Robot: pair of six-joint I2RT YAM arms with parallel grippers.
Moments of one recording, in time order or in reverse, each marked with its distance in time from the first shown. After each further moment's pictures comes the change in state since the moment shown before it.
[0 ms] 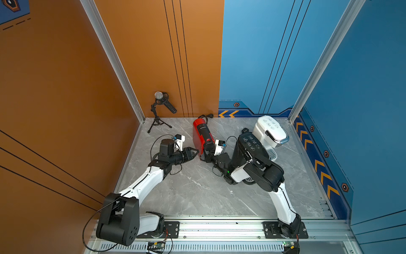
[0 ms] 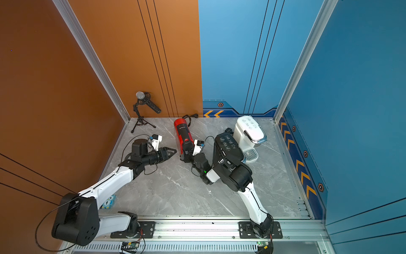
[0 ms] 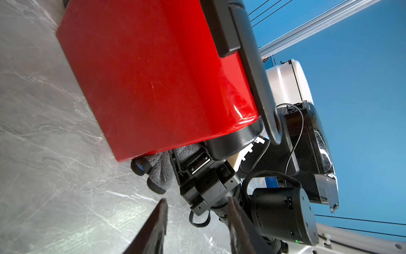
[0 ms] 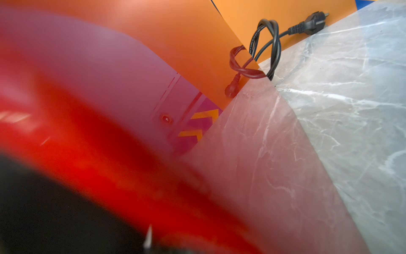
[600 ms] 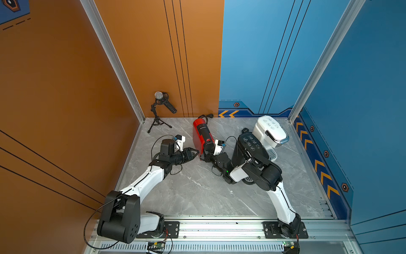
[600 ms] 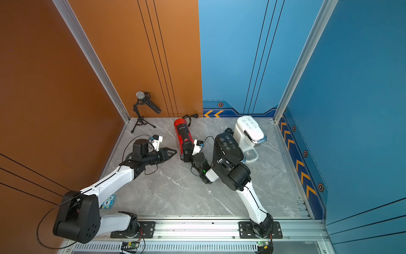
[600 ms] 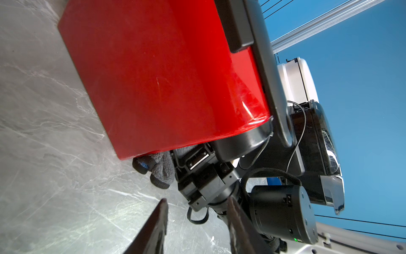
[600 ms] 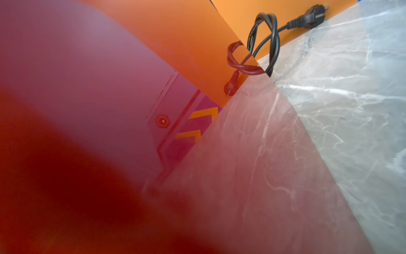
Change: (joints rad) left arm 0.000 0.020 0.000 0.000 0.000 0.000; right arm -0.010 0.053 0.041 -0.003 0.003 0.043
